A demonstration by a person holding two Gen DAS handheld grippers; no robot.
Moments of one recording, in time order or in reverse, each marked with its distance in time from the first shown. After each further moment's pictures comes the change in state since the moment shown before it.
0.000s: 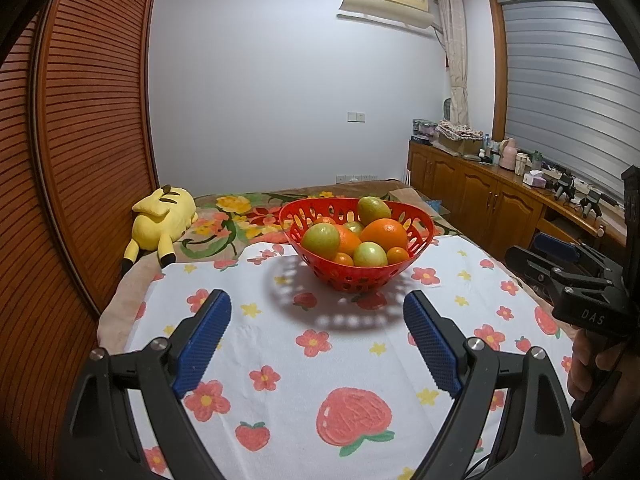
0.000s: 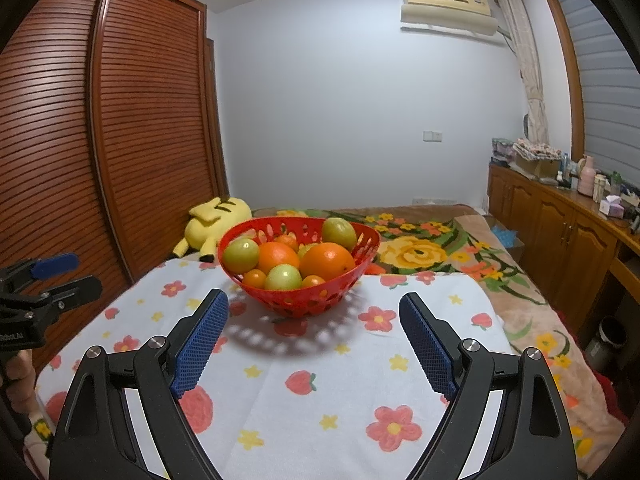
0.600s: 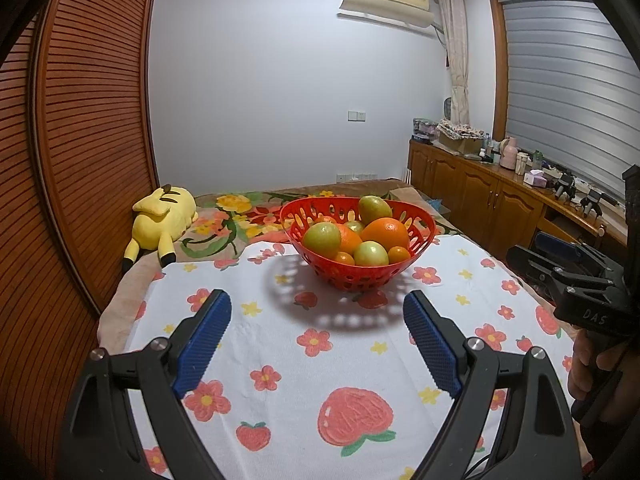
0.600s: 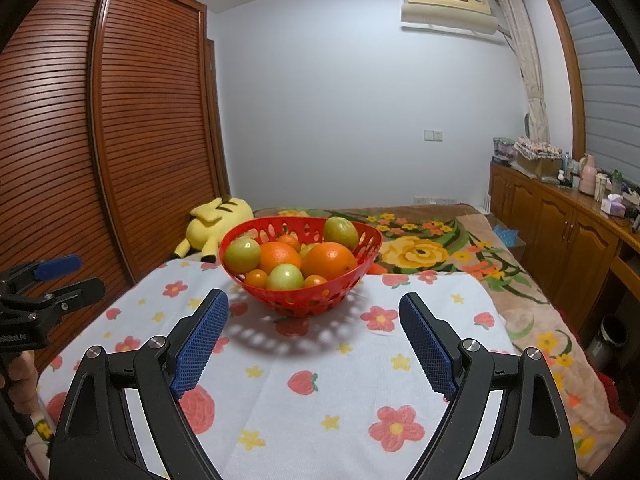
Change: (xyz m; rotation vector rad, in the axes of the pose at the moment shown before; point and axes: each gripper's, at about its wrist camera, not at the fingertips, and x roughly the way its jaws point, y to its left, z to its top) left arm 0.003 0.000 -0.003 0.001 0.002 0.003; right arm 0.000 -0.001 -0.003 0.002 -0.004 0.005
